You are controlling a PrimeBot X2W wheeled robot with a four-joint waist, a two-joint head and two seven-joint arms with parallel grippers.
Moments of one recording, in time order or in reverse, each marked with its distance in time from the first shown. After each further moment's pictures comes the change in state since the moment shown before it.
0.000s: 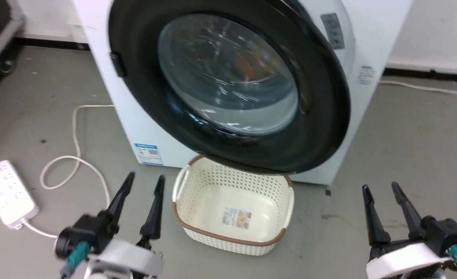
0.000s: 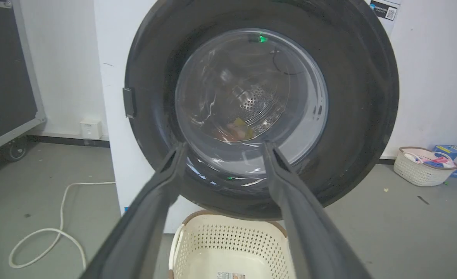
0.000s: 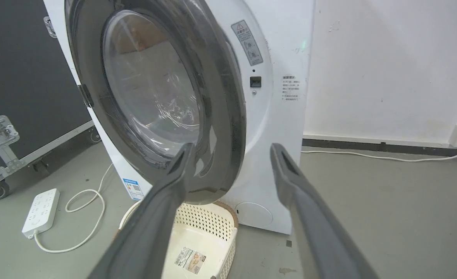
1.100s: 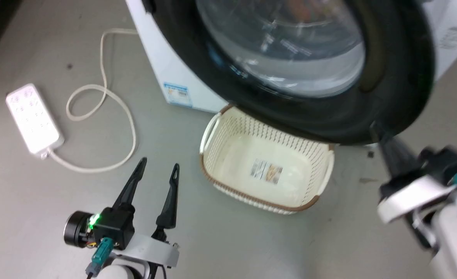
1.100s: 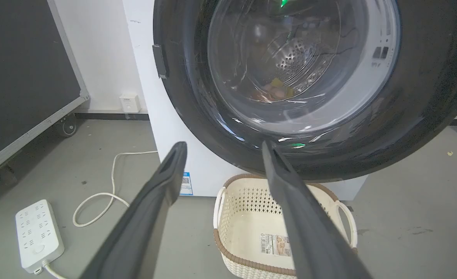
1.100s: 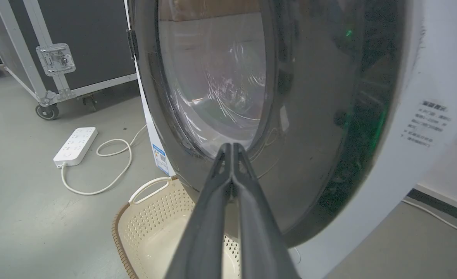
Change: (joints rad) left arm 0.008 -0.137 0.088 -0.060 0.302 -0.031 0.000; right arm -0.309 -0.242 0.215 0.113 0.036 0.001 0.000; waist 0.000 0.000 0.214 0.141
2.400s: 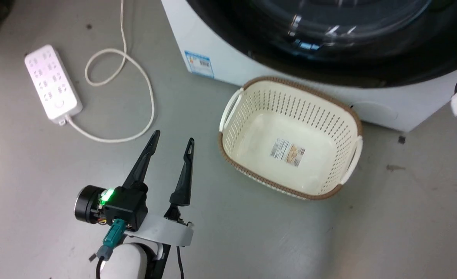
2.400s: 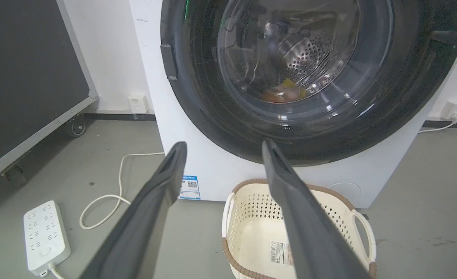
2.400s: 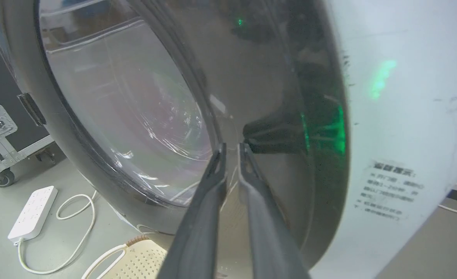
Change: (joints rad) left arm -0.099 -0.019 -0.058 -0.021 0.001 0.035 0.000; right arm -0.534 -0.153 0.012 0.470 0.302 0.005 0.008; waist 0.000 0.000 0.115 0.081
